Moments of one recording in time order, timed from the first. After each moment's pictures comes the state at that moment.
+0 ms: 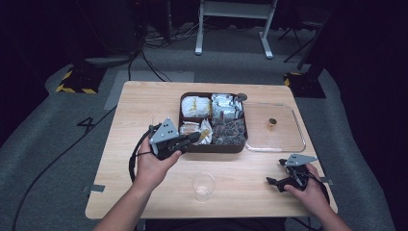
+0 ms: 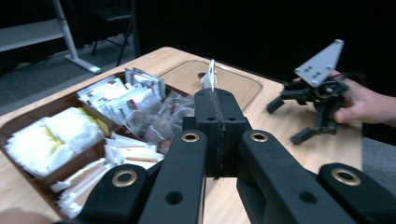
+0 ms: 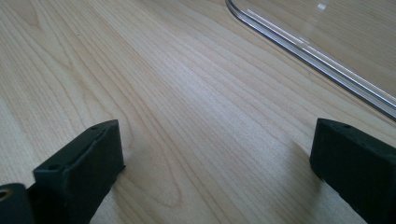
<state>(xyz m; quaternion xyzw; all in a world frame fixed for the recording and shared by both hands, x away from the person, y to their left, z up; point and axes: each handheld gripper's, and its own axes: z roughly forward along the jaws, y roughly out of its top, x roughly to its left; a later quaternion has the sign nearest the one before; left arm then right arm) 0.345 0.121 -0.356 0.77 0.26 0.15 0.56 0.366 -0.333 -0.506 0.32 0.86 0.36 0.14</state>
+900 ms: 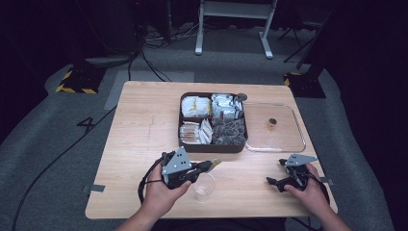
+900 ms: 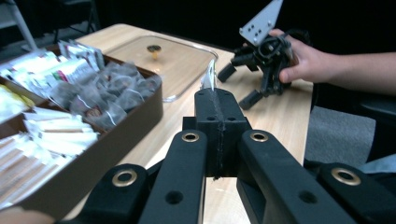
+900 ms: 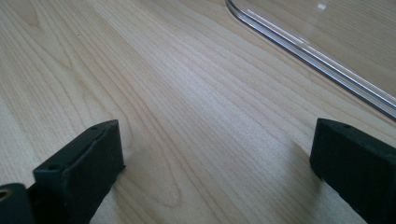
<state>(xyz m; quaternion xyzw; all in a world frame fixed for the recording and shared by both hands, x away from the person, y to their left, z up) 0.295 0.092 -0.392 0.80 0.22 0.11 0.54 0.366 -0.333 -0.506 0.32 0.86 0.36 0.14</state>
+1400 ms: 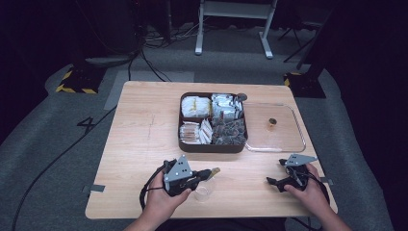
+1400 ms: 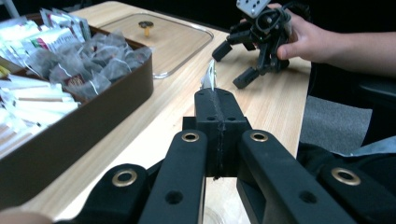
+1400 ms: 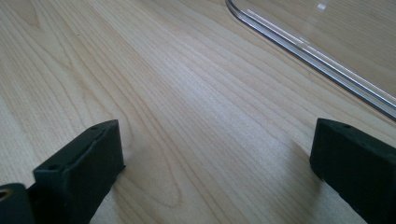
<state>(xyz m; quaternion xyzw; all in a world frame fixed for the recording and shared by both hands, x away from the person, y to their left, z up) 0.286 0.091 -0.418 0.81 0.23 0.09 0.53 0.366 -0.333 -0.506 0.32 0.86 0.36 0.14</state>
